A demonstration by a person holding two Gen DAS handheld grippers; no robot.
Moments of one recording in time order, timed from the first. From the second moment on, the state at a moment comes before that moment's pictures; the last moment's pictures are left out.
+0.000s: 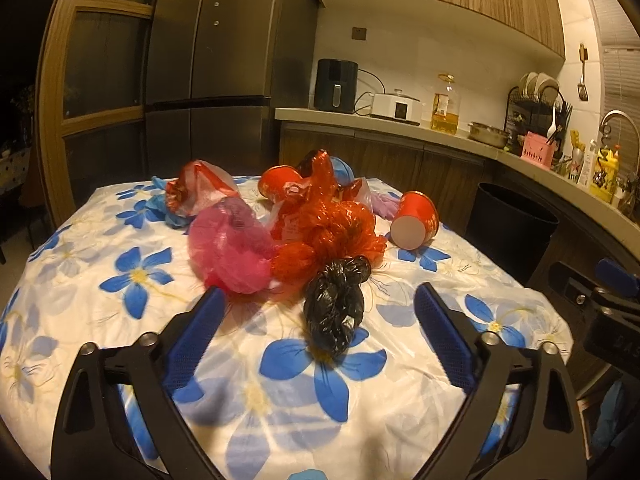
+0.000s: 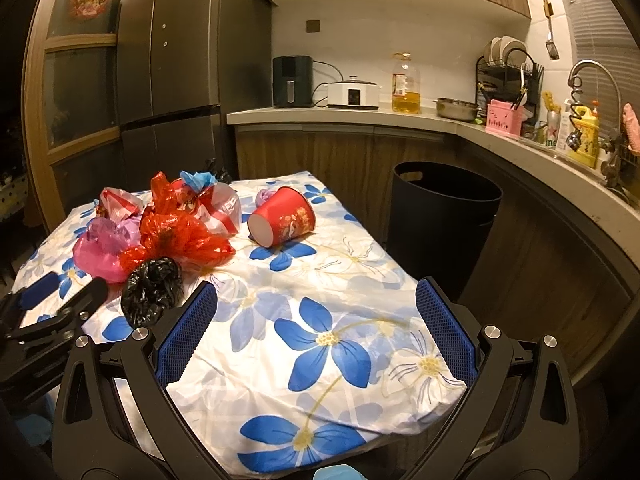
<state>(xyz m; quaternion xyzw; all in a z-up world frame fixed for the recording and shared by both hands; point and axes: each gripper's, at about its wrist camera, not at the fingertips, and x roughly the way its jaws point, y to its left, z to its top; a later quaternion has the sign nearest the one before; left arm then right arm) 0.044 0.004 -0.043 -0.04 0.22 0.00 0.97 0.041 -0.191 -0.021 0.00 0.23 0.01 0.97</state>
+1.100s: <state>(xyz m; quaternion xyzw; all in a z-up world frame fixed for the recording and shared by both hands) 0.045 0.036 -0.056 -0.09 0.24 0.01 0.97 0.109 -0.132 -0.051 0.01 0.22 0.17 0.96</state>
